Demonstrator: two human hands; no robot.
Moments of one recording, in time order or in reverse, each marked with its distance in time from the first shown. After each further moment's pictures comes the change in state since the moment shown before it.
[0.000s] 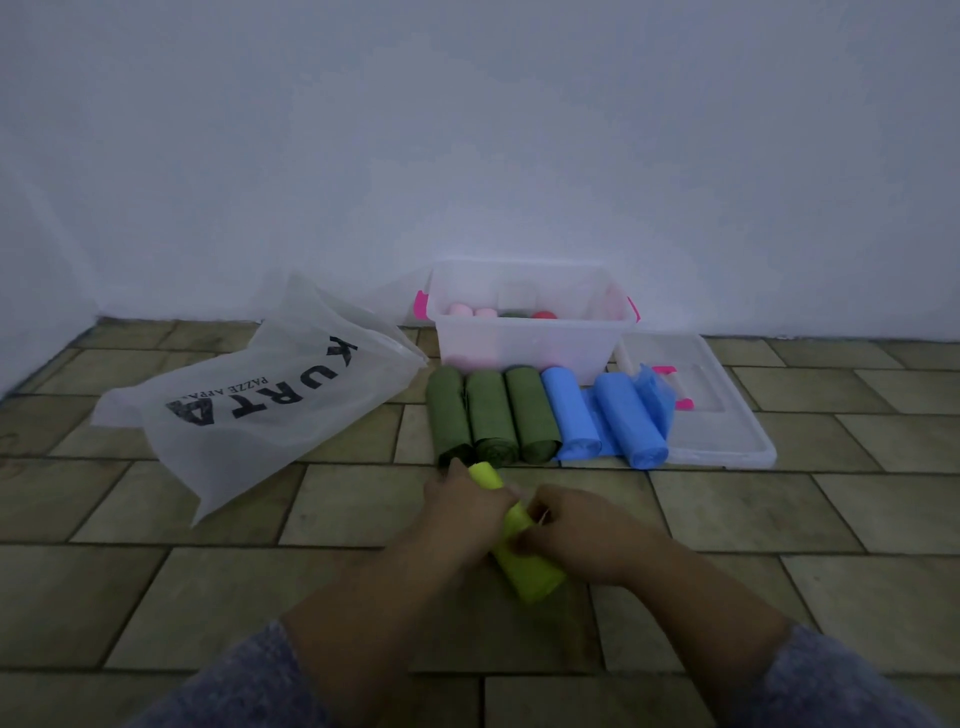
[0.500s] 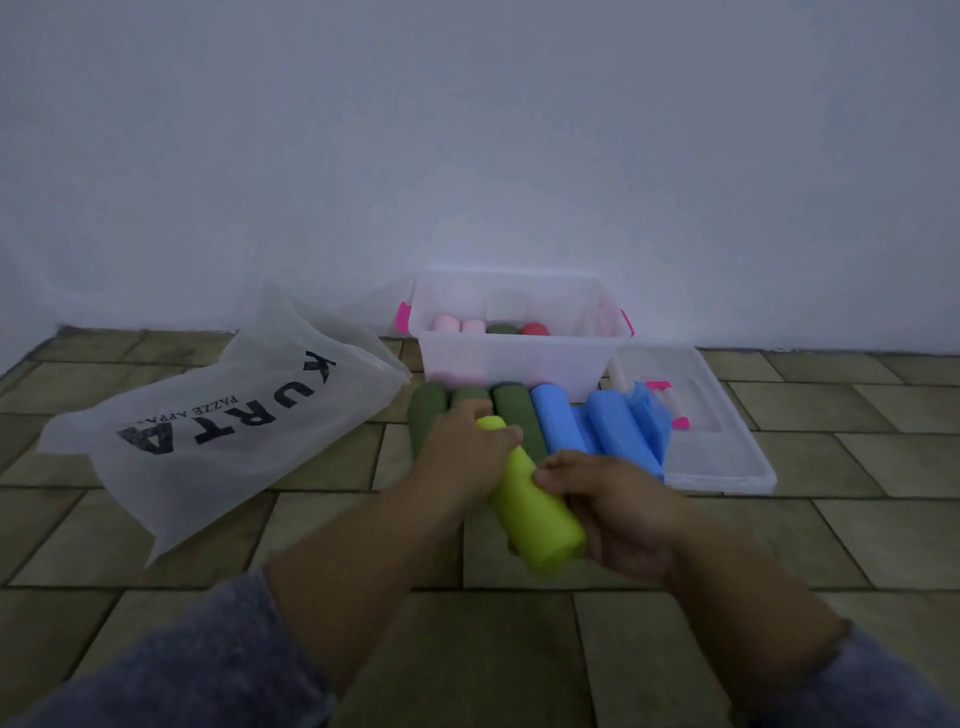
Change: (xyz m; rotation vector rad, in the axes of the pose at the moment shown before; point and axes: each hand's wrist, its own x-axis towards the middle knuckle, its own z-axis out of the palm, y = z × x) left_hand 0.037 0.060 -0.018 -0.137 0.114 0.283; right_hand 0.006 0.003 -0.050 1.184 -0.179 0.038
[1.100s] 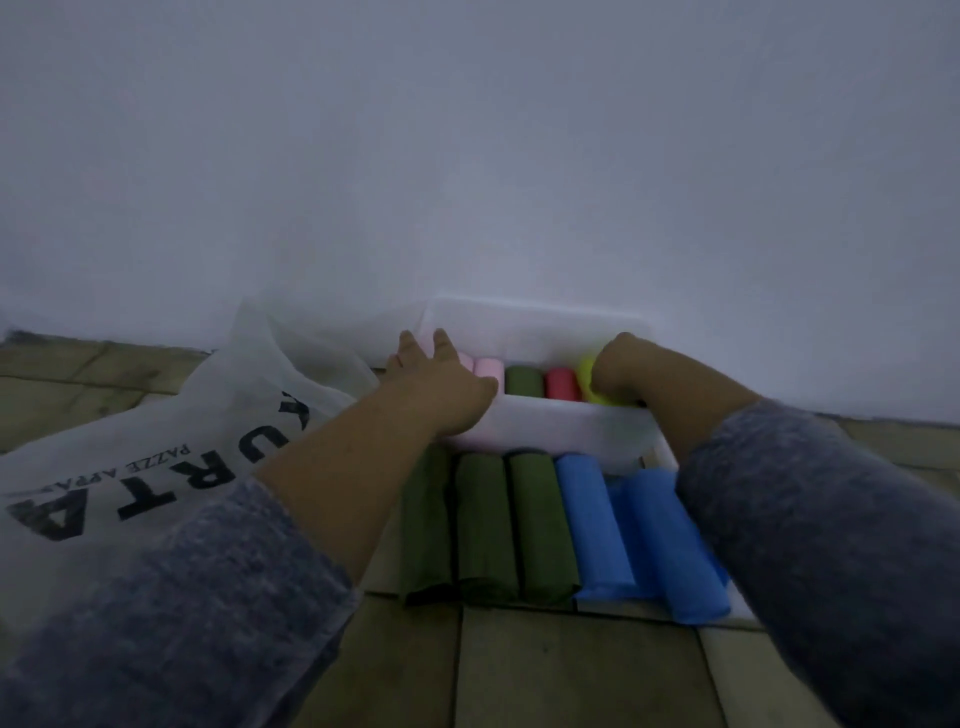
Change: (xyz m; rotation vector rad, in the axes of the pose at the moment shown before) left_hand 0.157 0.023 -0.033 0.698 -0.036 -0.062; right_hand 0.183 -0.162 -0.055 -1.449 0.626 0.054
